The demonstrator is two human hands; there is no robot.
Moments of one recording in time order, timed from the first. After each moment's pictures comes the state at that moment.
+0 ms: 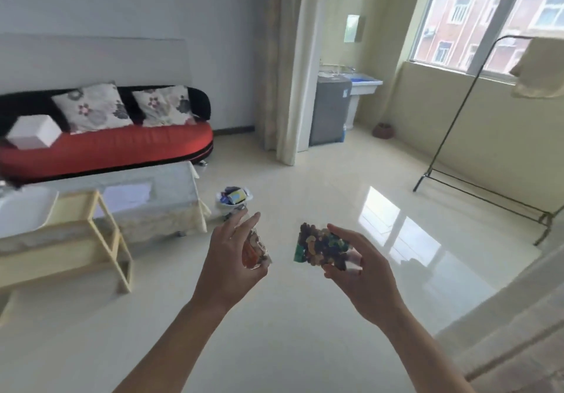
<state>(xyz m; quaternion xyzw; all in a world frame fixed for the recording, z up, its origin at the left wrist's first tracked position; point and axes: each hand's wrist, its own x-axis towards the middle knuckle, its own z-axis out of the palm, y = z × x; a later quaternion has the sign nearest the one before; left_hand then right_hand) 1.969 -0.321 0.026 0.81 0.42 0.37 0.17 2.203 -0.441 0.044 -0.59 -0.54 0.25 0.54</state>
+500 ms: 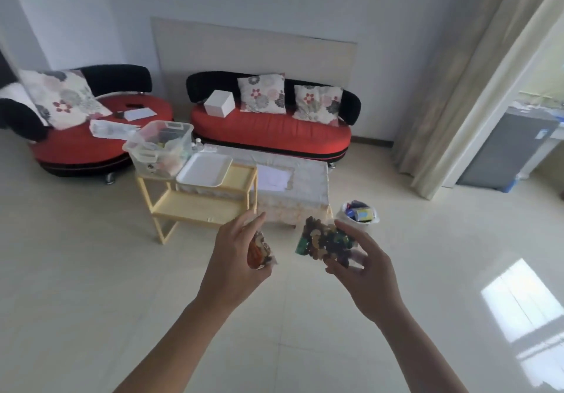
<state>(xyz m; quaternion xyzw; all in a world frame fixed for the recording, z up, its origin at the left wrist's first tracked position) 1.641 -0.254 0.021 0.68 0.61 0.40 0.08 1.889 -0.234 0.046 -0.44 -0.61 0.44 0.50</state>
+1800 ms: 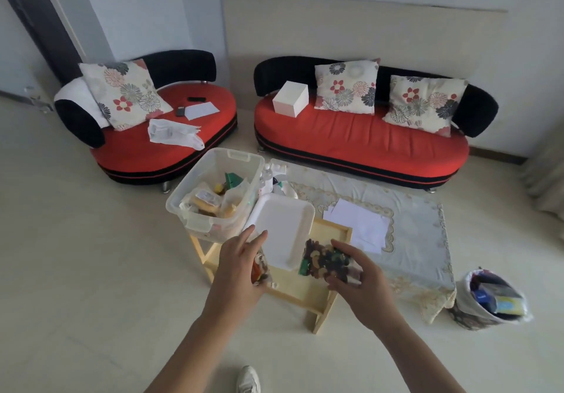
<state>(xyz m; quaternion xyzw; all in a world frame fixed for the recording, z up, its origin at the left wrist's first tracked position) 1.253 0.222 -0.058 0.60 0.73 0.33 0.08 1.494 0.308 -0.054 -0.45 -0.62 0.54 0.35</state>
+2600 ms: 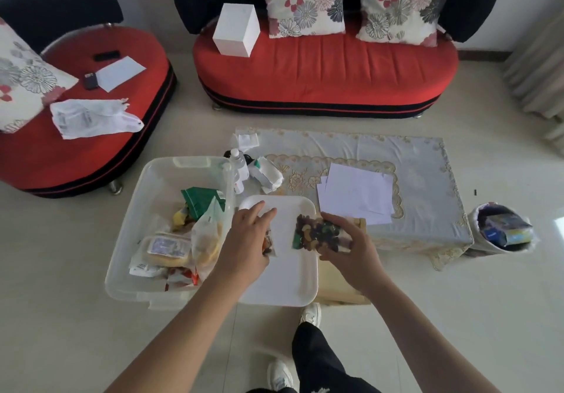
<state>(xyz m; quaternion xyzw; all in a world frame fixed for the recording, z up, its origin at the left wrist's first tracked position) 1.132 0.524 -0.113 0.70 0.68 0.08 0.19 1.368 0.542 -0.149 -0.54 -0.54 0.55 0.33</state>
